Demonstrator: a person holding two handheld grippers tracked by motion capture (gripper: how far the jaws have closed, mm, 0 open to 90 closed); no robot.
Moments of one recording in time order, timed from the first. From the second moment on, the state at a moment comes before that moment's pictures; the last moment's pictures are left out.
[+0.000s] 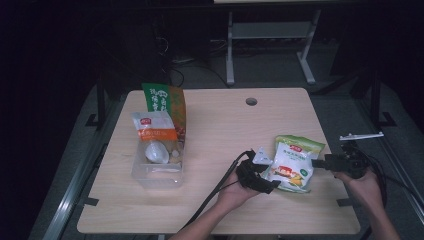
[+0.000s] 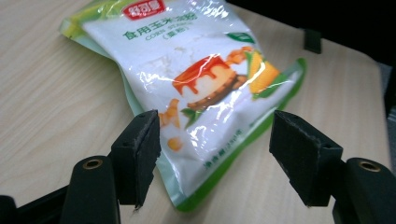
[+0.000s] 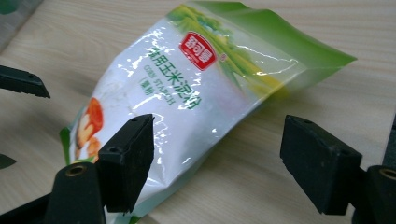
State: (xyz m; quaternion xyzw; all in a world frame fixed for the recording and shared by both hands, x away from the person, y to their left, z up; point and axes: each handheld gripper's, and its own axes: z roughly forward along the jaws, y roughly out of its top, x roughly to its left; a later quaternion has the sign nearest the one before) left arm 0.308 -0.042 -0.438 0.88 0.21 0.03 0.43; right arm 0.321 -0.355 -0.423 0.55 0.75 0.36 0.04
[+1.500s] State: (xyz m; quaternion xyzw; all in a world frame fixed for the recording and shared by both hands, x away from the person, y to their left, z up) left arm 0.334 -0.019 -0.433 0.82 0.24 -0.09 0.50; right arm 0.288 -0.298 -0.381 0.39 0.79 0.46 0.05
